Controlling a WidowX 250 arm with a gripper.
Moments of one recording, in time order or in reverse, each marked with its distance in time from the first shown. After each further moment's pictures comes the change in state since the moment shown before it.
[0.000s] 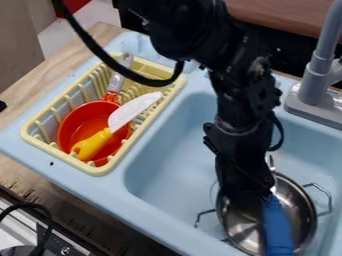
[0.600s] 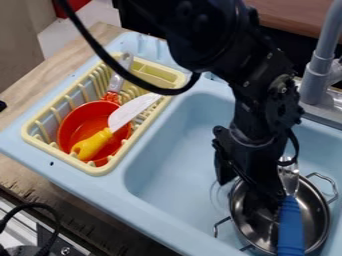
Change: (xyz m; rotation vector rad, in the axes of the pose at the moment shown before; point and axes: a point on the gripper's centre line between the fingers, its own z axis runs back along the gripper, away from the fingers) arm 0.003 -0.007 0.001 0.062 0.002 -0.010
